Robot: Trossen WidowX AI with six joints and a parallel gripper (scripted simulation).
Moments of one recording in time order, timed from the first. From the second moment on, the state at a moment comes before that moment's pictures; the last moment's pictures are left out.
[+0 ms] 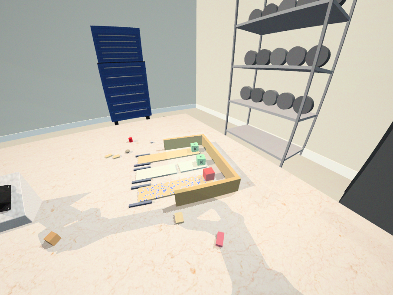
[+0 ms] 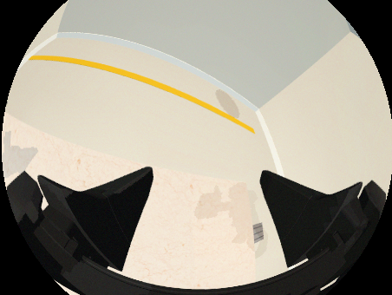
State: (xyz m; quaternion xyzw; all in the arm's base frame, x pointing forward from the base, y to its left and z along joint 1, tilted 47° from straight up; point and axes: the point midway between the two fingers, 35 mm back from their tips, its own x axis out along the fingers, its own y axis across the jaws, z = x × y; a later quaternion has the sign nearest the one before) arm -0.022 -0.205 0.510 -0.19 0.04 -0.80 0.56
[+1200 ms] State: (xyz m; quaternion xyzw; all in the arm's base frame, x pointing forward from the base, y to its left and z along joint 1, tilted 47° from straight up) arm 0.353 0.018 0.186 -0.28 0.25 -0.23 0.90
